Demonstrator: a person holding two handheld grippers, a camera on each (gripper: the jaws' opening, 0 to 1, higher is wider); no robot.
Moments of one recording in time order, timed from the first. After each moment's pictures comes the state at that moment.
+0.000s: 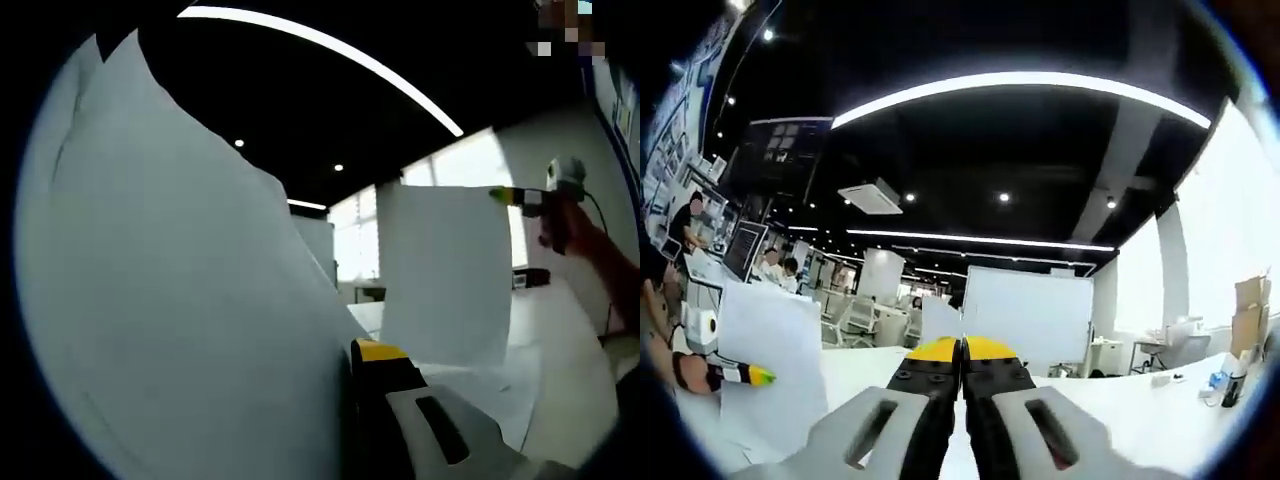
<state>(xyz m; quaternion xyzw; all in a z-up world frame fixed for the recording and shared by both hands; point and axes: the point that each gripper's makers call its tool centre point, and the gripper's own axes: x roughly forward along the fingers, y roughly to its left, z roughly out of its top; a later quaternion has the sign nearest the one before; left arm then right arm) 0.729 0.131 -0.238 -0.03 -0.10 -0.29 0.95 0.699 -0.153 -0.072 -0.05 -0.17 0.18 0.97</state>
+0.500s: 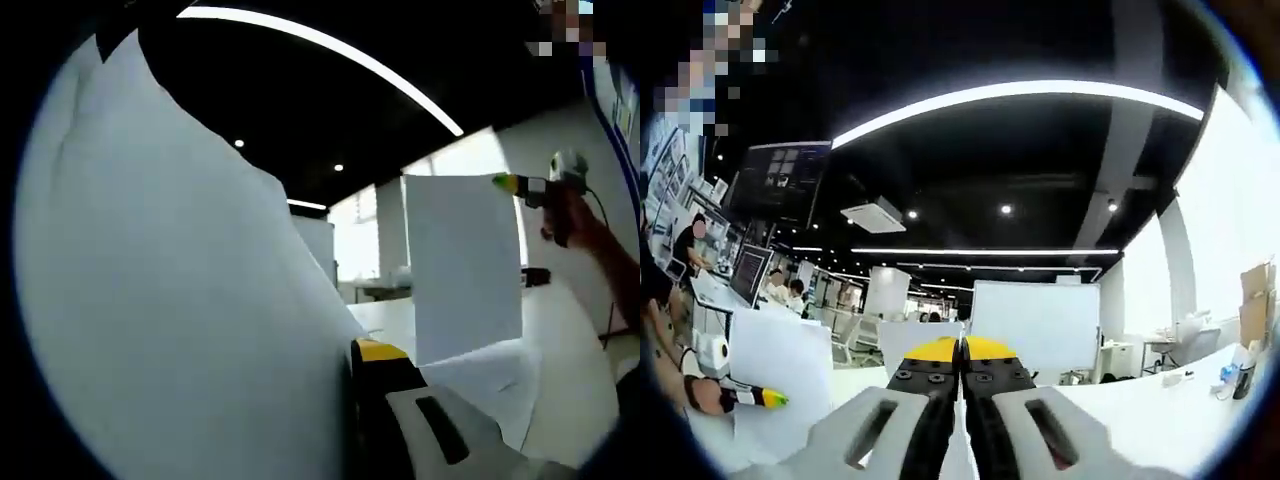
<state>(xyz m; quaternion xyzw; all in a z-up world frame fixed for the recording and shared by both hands) 0.730 0.132 -0.240 -0.03 -0.10 -0.29 0.95 0.687 -0.152 -0.057 -0.03 -0.19 0.19 0.96</state>
